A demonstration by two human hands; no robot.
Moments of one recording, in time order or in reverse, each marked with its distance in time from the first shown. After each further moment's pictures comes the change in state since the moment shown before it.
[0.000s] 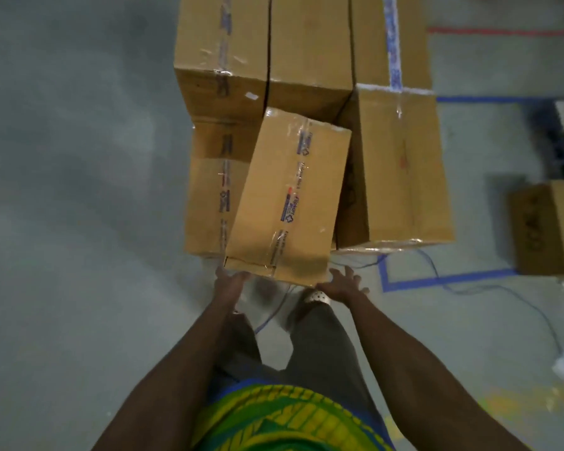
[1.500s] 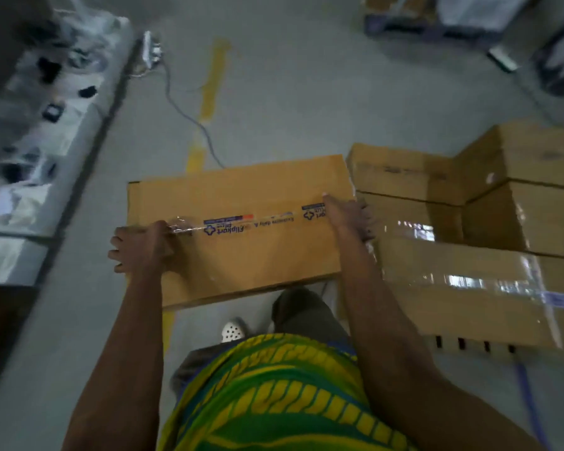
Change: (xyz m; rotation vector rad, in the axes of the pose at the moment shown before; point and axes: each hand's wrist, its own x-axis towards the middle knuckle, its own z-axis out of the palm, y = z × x) left_hand -0.443 -0.321 0.596 -1.168 1.471 -0.765; right_hand -0.089 0.289 -0.144 -0.504 0.146 -1.129
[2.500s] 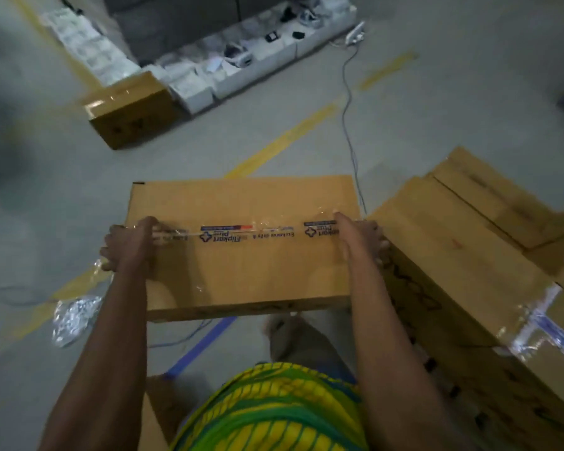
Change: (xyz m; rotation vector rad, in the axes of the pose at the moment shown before) left_hand -0.605 -0.498 -0.081 -0.297 0.374 -0.502; right_hand -0.154 0.474 -0.225 -0.255 -0.415 -0.459
